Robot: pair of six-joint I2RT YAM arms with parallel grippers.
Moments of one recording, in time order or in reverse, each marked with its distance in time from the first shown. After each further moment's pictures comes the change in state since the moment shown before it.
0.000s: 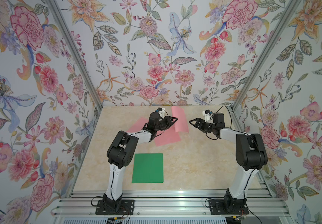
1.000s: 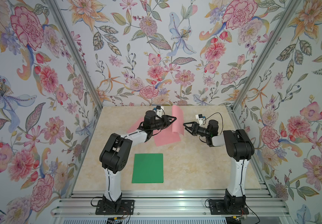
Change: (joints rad) left arm 0.020 -0.121 -0.048 -0.037 0.101 0.018; right arm 0.062 0.226 -0.087 0.681 -0.242 0.383
